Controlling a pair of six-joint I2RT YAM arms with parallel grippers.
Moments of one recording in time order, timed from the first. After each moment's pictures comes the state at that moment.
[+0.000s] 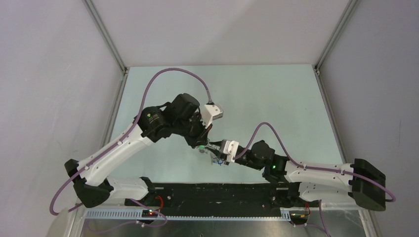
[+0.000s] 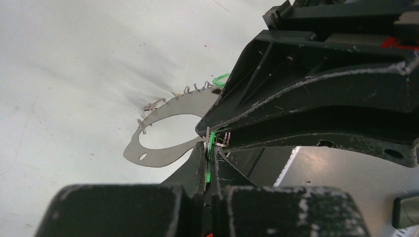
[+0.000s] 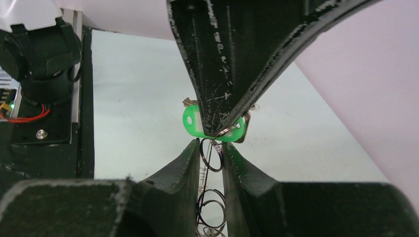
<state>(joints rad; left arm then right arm) -0.90 1.24 1.43 -1.06 0.23 0.02 1.20 1.06 0.51 0.62 -0.06 -0.34</state>
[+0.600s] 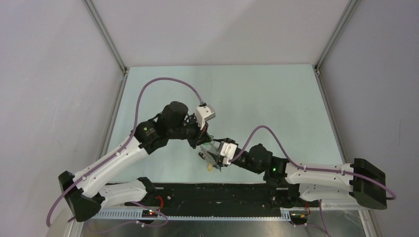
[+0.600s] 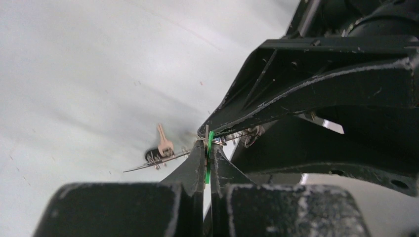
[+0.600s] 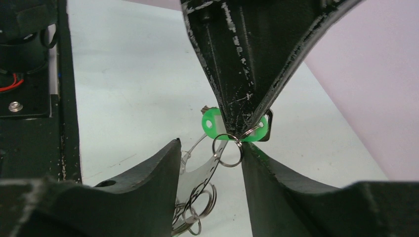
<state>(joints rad) -0.81 1.09 1.10 -0.66 0.37 0.02 1.25 1.06 0.49 0.55 0.08 -0.41</state>
